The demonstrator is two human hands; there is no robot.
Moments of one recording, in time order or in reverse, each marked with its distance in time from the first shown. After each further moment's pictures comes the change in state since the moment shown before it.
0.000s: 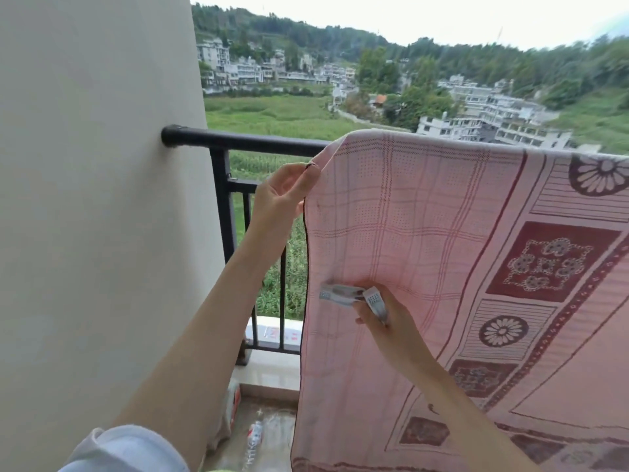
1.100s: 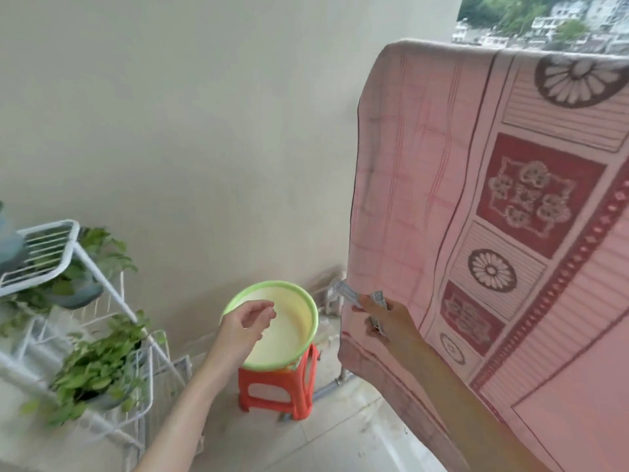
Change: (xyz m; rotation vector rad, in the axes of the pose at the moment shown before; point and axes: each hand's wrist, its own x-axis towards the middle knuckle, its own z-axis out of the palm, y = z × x) left_hand -0.391 -0.080 0.273 0.683 1.168 -0.508; right_hand -0.113 0.138 -0.130 0.516 -0.915 0.441
